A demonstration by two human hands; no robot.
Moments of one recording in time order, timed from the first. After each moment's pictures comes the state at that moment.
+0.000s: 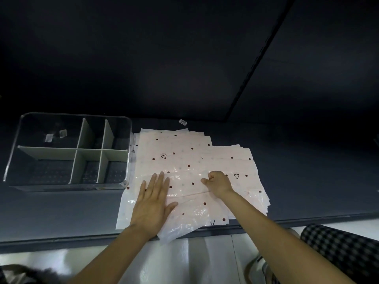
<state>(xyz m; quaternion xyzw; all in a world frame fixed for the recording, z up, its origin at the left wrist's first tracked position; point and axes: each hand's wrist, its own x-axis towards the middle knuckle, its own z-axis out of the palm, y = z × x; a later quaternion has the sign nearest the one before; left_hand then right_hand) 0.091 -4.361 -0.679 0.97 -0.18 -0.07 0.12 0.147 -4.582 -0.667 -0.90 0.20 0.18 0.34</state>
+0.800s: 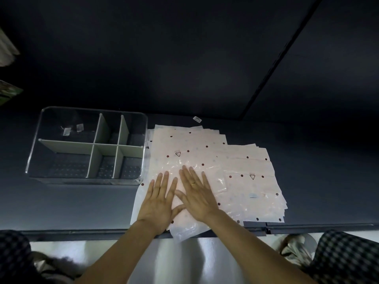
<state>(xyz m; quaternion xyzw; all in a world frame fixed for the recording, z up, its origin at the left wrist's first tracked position) 0.097 -4.345 -0.701 0.97 -0.18 -0.16 0.02 0.115 -4.500 -0.696 -0.97 -0.15 0.14 0.10</state>
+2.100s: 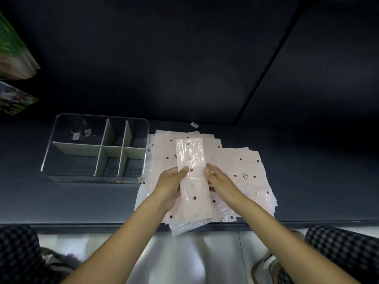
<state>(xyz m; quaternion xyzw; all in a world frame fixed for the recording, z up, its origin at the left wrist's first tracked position) 0.114 -4.384 -0.595 0.53 0.20 -0.25 0.79 0.098 -4.542 -0.576 -0.78 0.11 0.21 0.58</state>
